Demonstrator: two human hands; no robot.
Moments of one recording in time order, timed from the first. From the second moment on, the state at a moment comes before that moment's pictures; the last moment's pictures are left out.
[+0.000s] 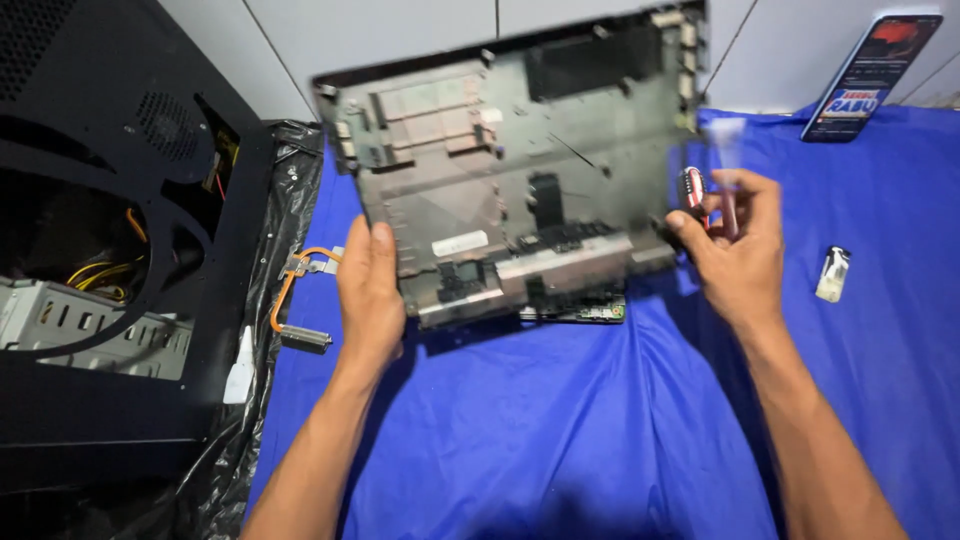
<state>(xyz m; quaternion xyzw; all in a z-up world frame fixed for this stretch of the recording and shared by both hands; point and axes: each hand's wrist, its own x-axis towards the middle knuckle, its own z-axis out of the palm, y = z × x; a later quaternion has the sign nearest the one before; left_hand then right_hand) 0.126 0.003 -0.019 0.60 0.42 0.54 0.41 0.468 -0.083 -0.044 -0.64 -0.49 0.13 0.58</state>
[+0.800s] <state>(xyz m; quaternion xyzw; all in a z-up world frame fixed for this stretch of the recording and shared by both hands) 0.120 0.020 -0.025 0.57 0.39 0.62 0.37 0.456 -0.093 -0.031 -0.58 -0.65 -0.13 0.47</state>
